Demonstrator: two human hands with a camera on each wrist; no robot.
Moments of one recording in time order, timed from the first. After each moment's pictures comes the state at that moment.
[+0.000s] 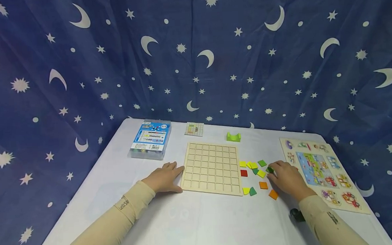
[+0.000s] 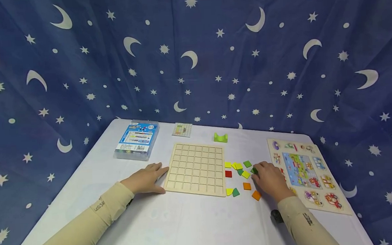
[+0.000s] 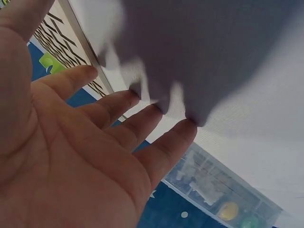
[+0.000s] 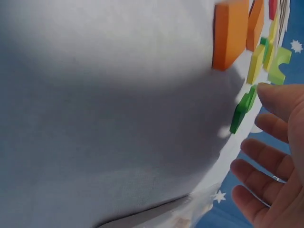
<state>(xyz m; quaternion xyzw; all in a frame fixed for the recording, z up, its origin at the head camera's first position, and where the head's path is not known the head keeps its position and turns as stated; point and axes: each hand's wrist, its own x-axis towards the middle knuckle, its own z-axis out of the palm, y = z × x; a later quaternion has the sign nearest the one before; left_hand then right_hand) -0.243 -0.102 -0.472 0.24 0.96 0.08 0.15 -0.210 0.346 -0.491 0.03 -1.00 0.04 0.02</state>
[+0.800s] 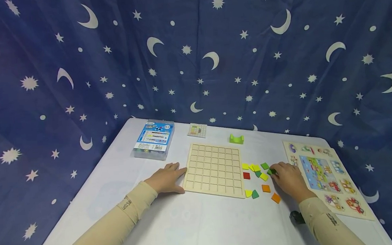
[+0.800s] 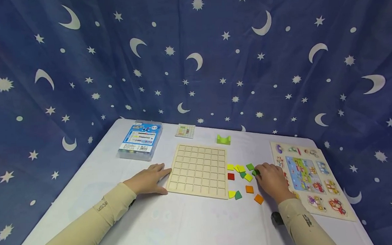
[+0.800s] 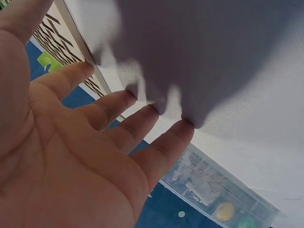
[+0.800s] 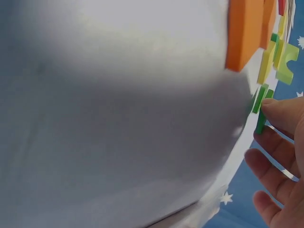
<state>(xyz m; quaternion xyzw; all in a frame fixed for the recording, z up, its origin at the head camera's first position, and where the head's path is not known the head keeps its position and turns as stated) -0.238 -0.103 -0.470 0.24 0.95 0.11 0.15 -0.220 0.344 -0.495 0.04 -1.00 0.05 0.04</state>
